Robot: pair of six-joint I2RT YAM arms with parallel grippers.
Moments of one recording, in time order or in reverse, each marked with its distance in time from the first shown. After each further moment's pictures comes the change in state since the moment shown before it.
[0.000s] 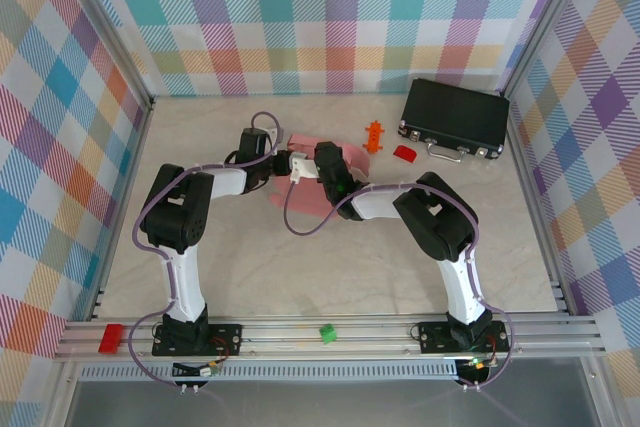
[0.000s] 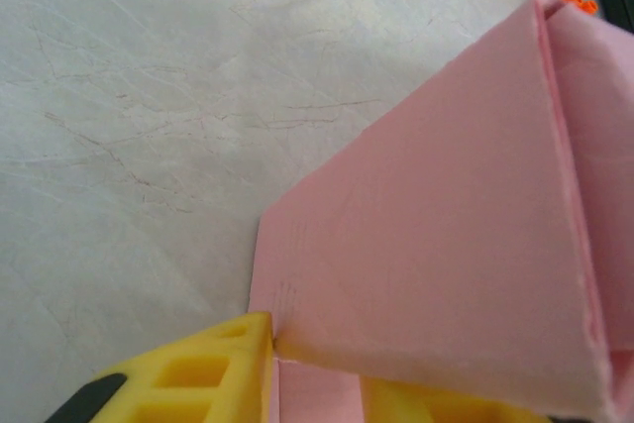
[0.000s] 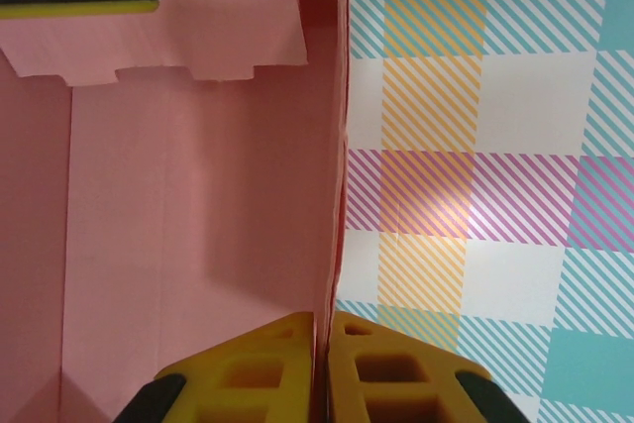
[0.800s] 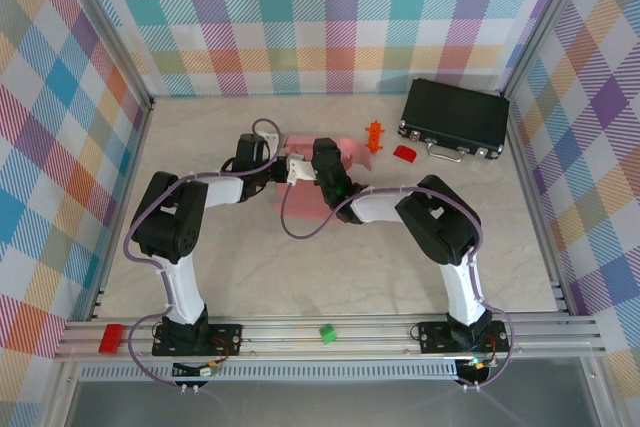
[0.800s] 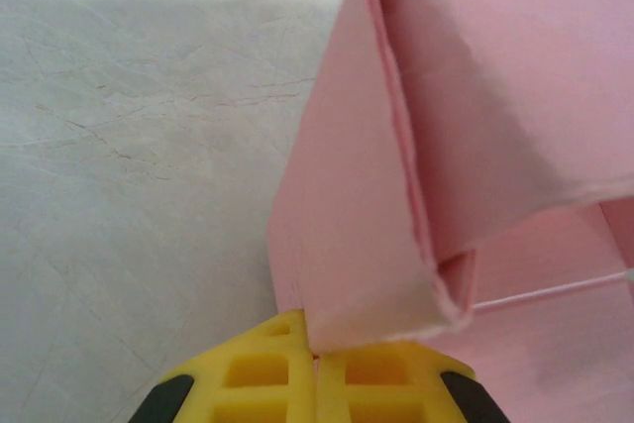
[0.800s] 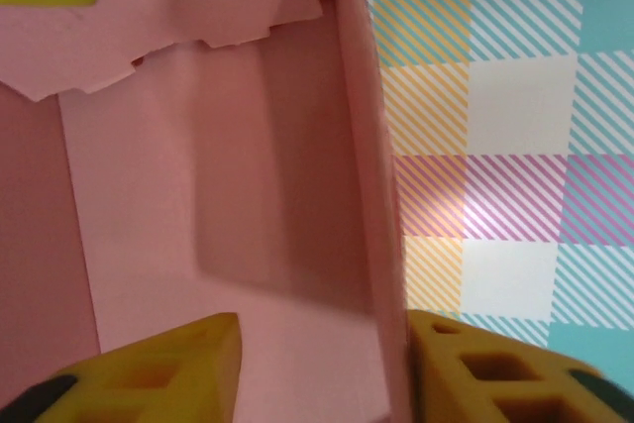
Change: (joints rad) left arm -0.016 -0.108 -0.115 0.032 -0.010 0.097; right arm 0.031 -0.042 -0.025 -0.012 0.021 0.053
